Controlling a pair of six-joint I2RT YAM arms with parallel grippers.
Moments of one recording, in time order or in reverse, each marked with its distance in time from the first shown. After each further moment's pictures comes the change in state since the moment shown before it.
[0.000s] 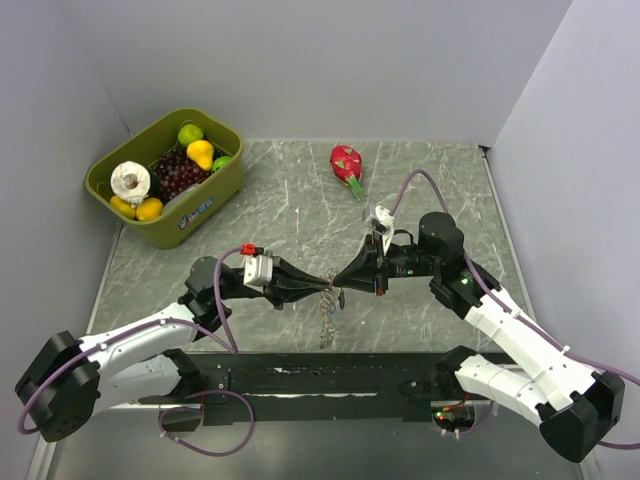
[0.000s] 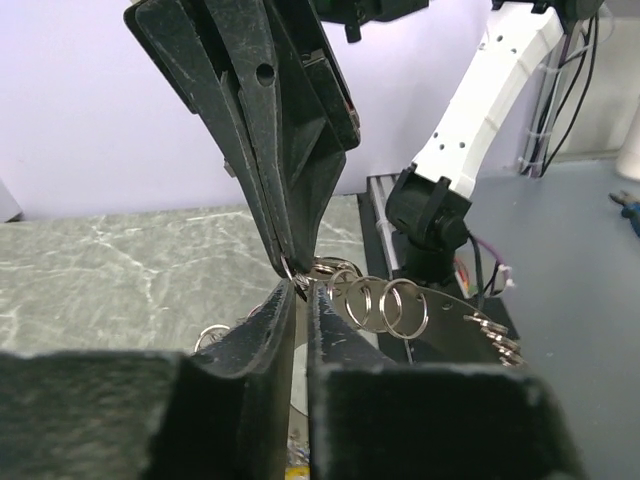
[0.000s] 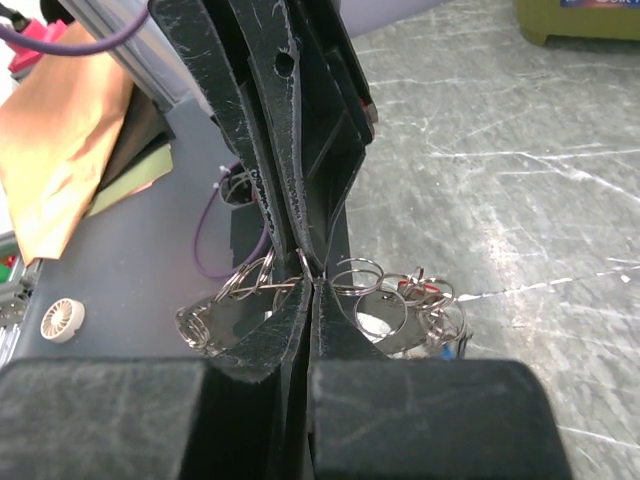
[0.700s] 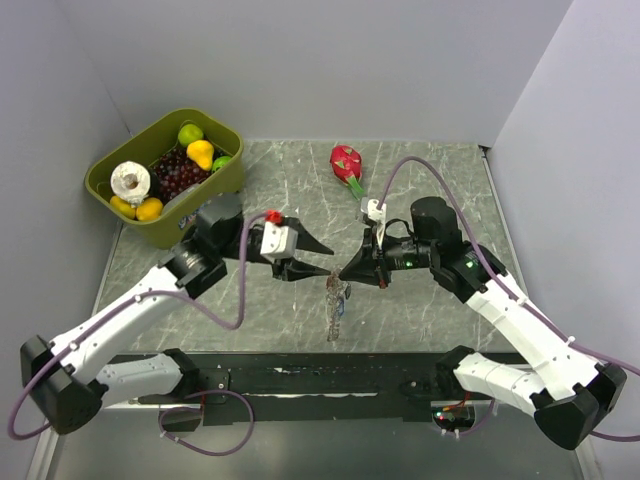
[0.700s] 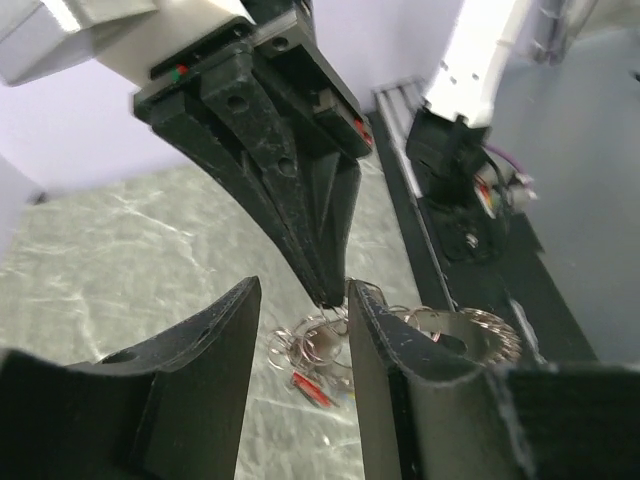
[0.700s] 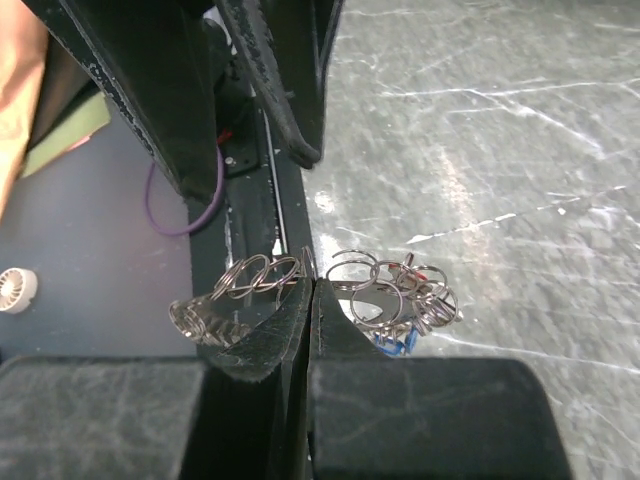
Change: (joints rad) left arm 0.051 0.030 0.547 -0.948 0.133 0.465; right arm 0.000 0.087 0.218 -0.398 0.111 -0.241
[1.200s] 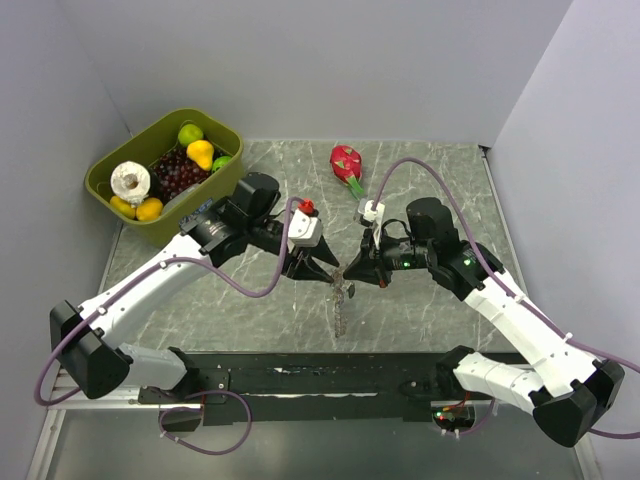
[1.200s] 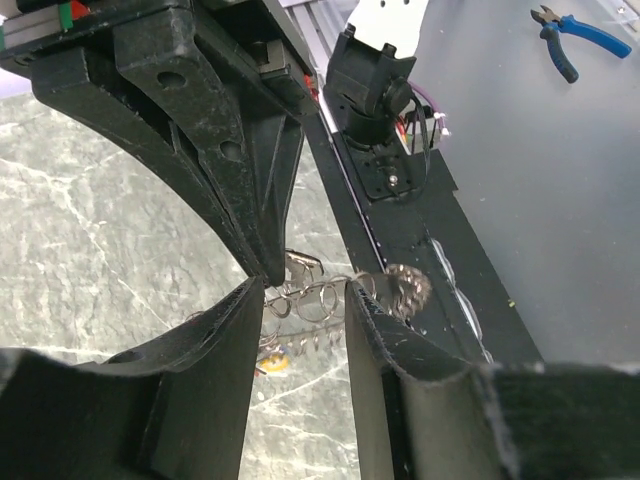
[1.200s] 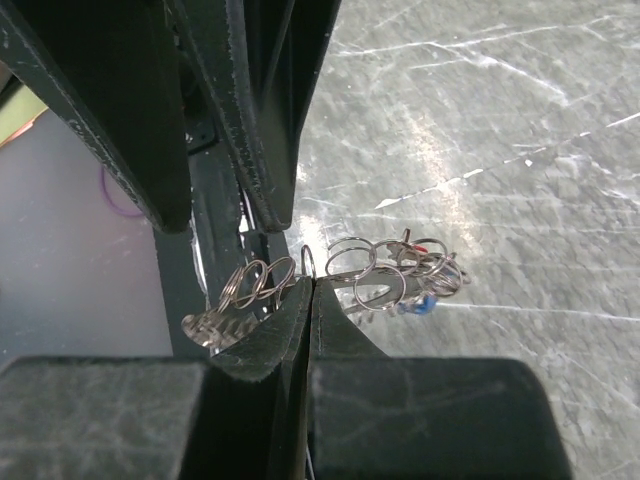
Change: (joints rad) left arm 0.002 0.250 0.294 -0.513 0.137 0.219; right arm 0.000 0.018 0.010 -0.079 0.103 -0.045
